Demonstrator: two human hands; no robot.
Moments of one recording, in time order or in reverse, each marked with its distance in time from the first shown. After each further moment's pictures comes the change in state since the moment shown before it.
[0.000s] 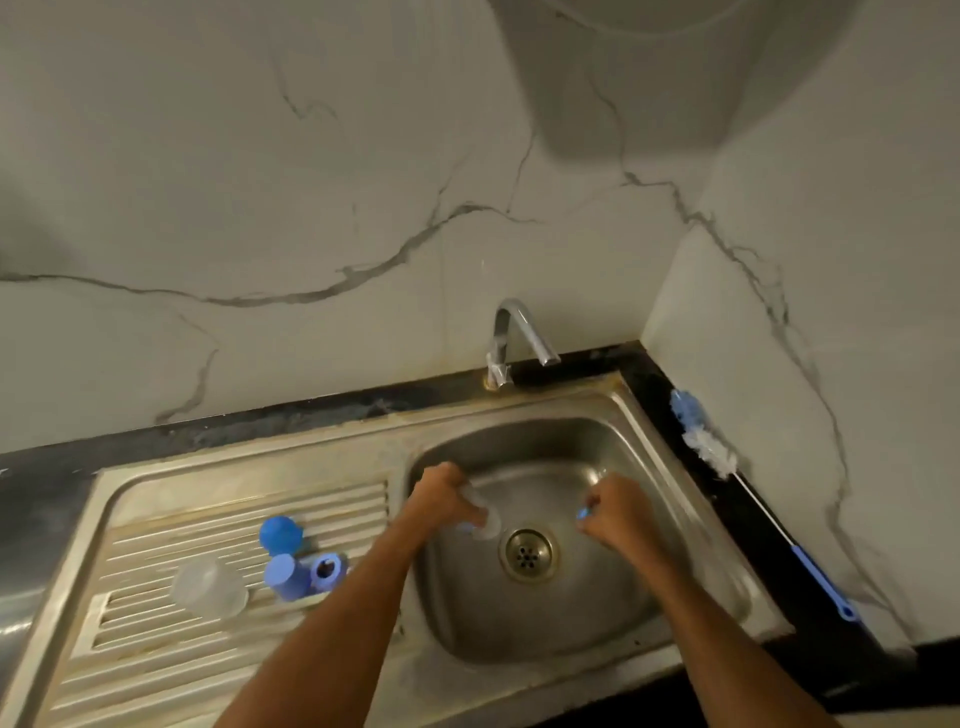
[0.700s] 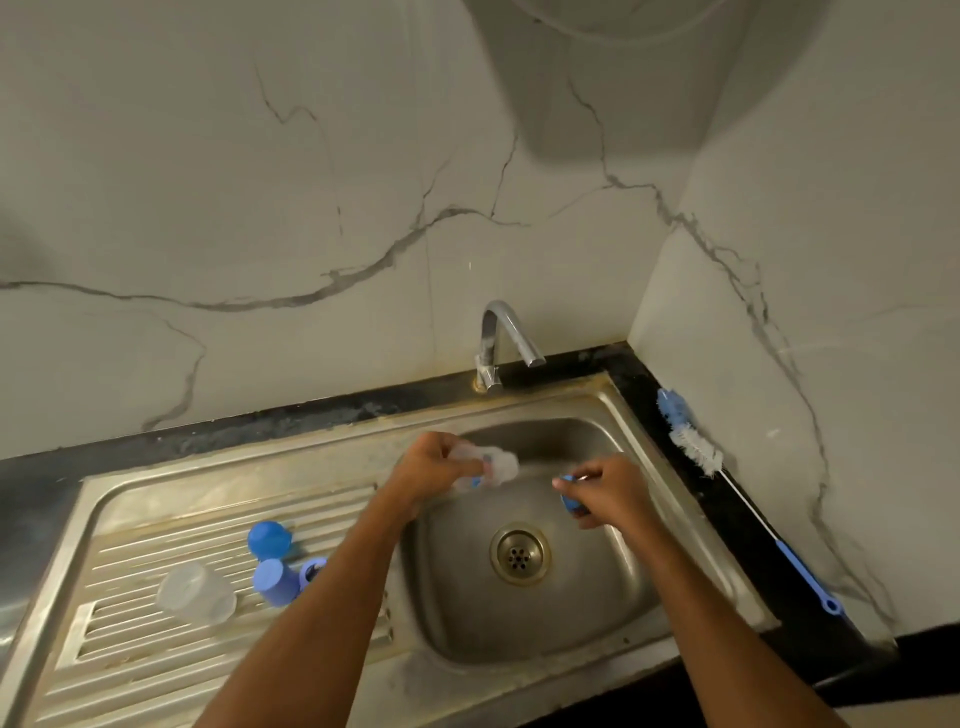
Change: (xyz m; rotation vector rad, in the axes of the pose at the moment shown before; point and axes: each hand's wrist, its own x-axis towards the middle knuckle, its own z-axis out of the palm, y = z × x) left_hand -0.011 0.026 -0.026 -0.525 0.061 0.020; right_hand -0.018 -0.012 -0.032 0.669 -0.017 0.118
